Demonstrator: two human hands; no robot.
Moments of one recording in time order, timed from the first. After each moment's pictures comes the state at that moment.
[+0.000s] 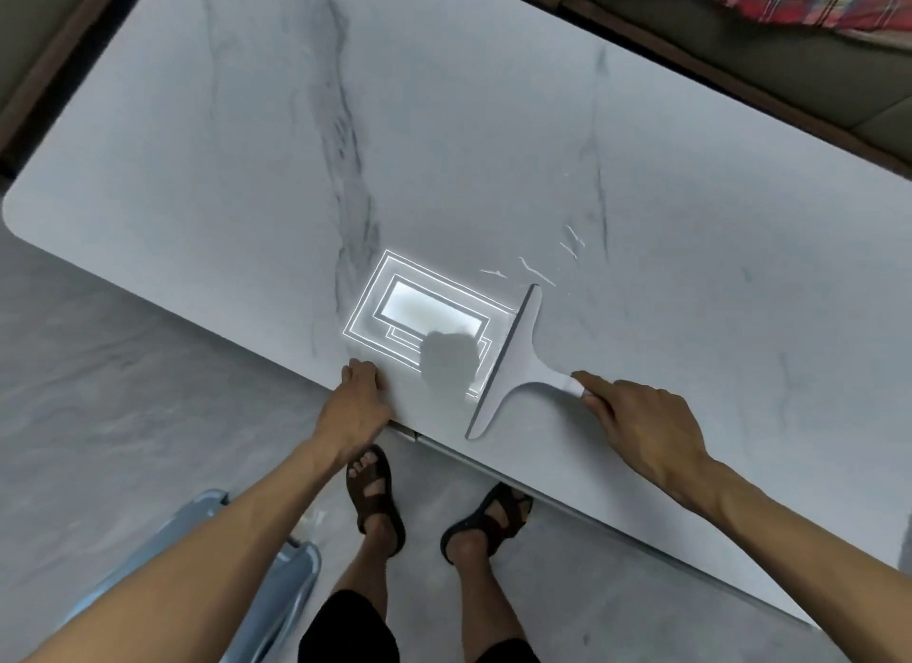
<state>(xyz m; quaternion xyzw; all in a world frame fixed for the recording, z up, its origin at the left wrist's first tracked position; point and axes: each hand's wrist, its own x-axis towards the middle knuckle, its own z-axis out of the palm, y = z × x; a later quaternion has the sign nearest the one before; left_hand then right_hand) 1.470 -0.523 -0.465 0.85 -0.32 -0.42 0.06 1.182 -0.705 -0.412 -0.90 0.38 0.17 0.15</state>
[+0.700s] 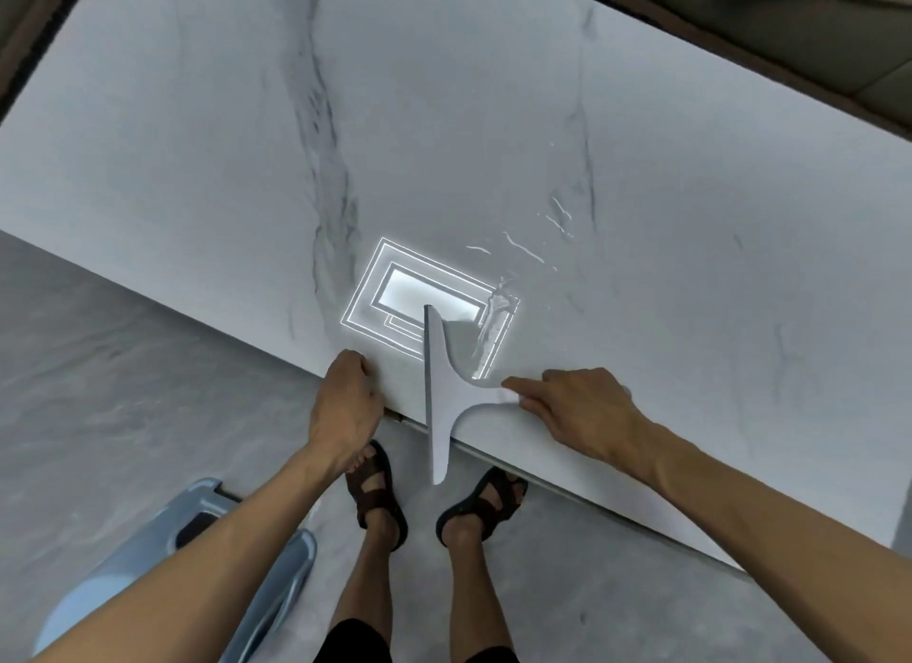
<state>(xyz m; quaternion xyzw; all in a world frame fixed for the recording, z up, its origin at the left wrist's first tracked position) 1.440 -0.513 -0.472 0.89 -0.27 -0.35 0.13 1.201 -0.690 -0.444 -0.93 0.20 0.22 0.20</state>
